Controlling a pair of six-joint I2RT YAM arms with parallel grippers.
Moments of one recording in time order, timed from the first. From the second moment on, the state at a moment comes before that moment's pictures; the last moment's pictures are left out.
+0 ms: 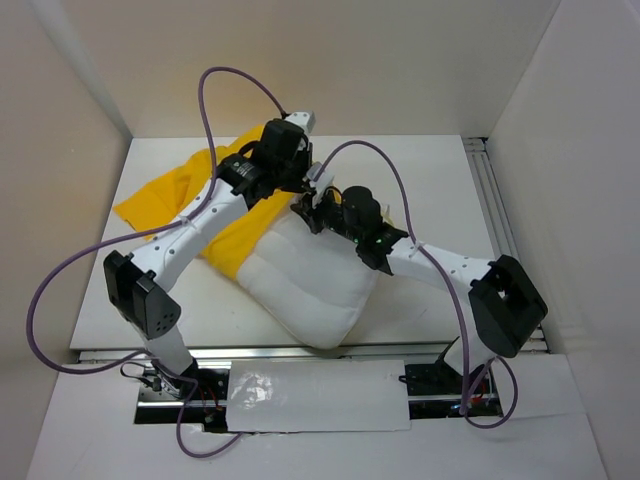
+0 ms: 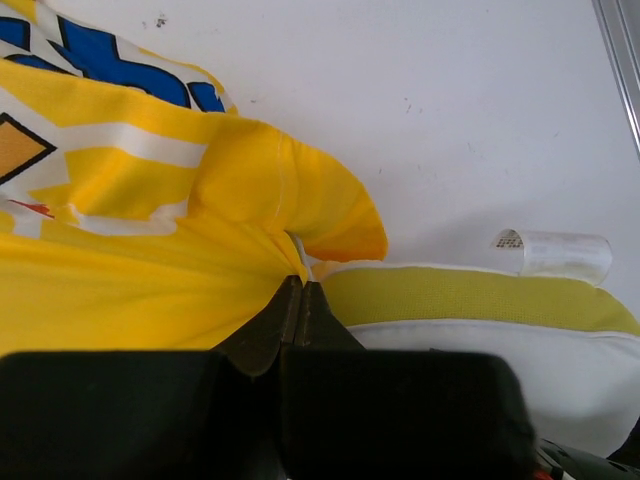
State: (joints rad) left arm -0.63 1.71 1.81 -0.71 -0.12 -0.38; right arm 0.75 1.53 1.00 0.43 -0.18 -0.09
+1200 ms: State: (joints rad) left arm -0.70 1.84 1.84 -0.74 -0.13 -0.45; right arm 0.63 1.11 0.70 -0.12 0.00 0.14
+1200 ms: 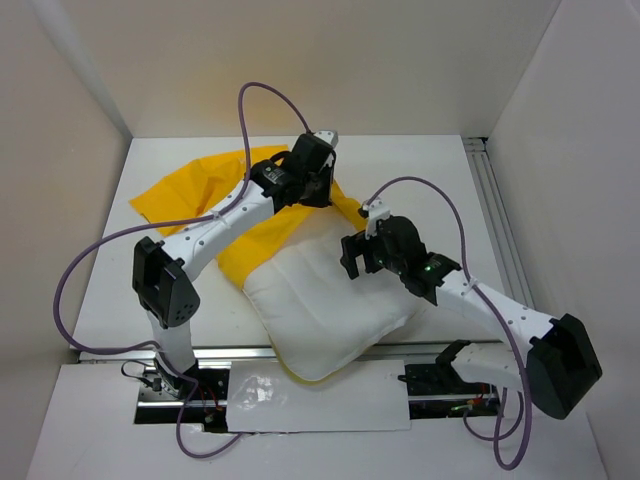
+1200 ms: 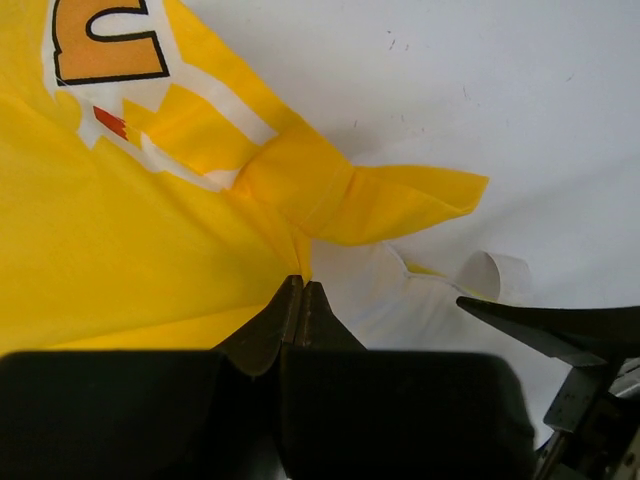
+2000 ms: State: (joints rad) left arm -0.70 1.86 1.89 -0.74 -0.15 -0.42; right arm 0.56 1.27 0.69 0.18 -0.21 0.02
